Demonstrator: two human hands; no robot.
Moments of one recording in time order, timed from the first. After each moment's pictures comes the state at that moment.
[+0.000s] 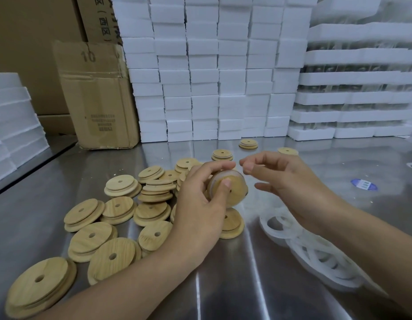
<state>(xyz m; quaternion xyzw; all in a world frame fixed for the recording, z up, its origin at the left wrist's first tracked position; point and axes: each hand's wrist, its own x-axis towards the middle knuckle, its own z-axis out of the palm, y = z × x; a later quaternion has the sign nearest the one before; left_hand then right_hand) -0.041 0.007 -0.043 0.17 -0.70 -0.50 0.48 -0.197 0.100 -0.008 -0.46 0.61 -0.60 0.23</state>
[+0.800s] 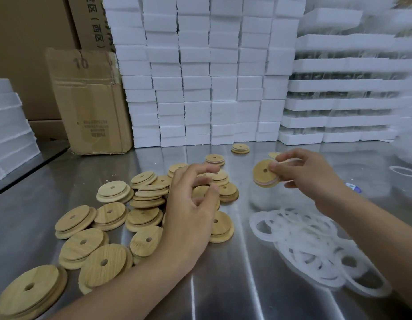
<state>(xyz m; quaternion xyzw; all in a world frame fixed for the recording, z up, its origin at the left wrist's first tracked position) -0.034 0.016 -0.037 0.16 -0.70 -0.48 0.50 -0.273 0.107 -0.010 -0.33 0.73 -0.59 0.11</state>
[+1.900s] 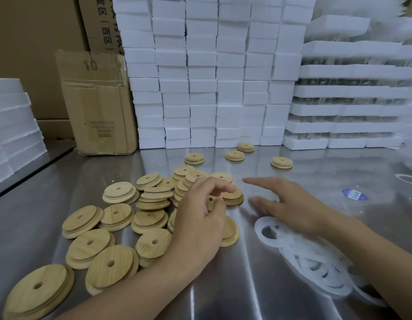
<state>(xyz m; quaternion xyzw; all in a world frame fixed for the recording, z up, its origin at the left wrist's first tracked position) -0.038 0.012 -0.043 0.21 -0.76 -0.43 0.45 -0.249 0.105 -0.030 -0.59 0.76 -0.26 0.04</state>
